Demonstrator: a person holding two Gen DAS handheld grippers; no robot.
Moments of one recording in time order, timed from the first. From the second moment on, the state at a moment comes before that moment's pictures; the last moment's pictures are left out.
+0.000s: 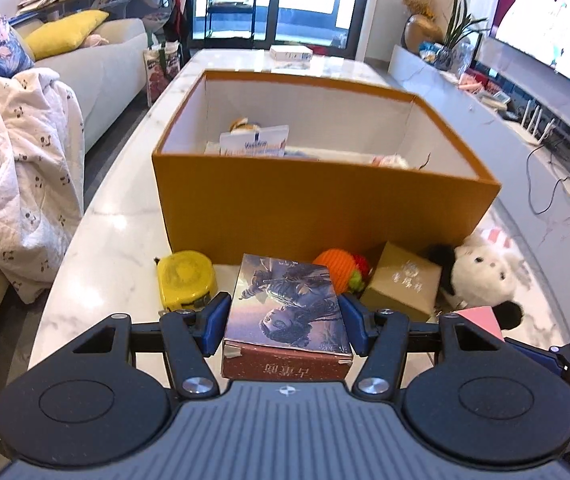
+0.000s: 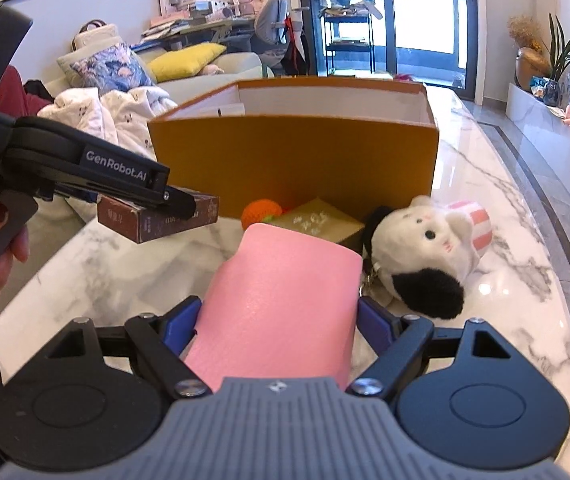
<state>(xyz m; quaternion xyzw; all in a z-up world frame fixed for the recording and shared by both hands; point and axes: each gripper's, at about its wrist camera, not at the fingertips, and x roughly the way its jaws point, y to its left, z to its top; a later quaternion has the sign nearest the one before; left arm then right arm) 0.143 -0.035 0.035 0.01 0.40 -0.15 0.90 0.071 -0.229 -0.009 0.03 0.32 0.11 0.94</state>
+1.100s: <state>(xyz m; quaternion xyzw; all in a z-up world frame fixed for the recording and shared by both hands) 0.301 -0.074 0.024 0.04 0.33 -0.10 0.94 0.284 -0.246 0.021 0.05 0.29 0.05 0.95</state>
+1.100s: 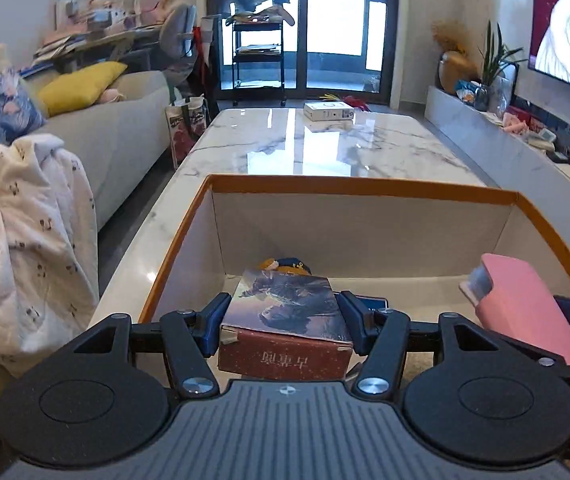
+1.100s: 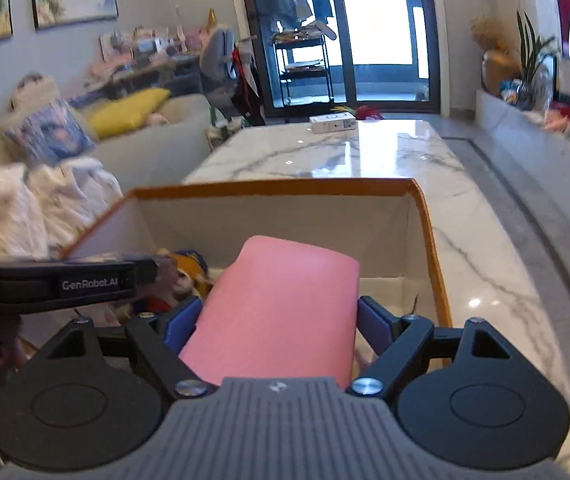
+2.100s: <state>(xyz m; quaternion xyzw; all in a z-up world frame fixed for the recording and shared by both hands) 0.293 -0.075 0.021 0.06 0.32 -0.07 0.94 0.278 -0.237 0.014 0.00 0.29 0.03 0.96</state>
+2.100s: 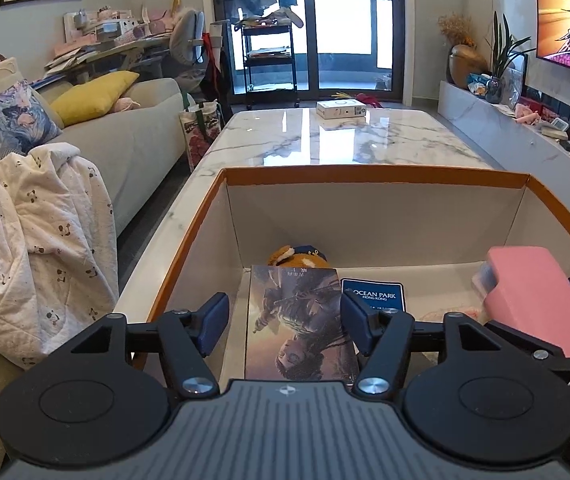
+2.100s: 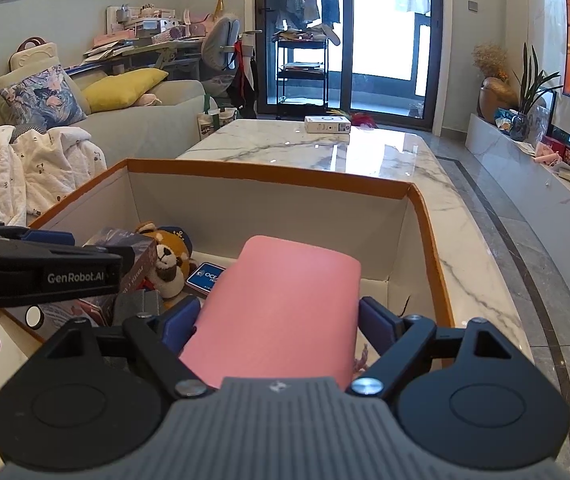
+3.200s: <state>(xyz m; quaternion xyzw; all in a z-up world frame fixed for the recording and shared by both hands) 0.256 -0.077 0.047 0.08 0.30 -0.07 0.95 0.239 -0.245 0.042 0.00 0.26 0.02 0.97</state>
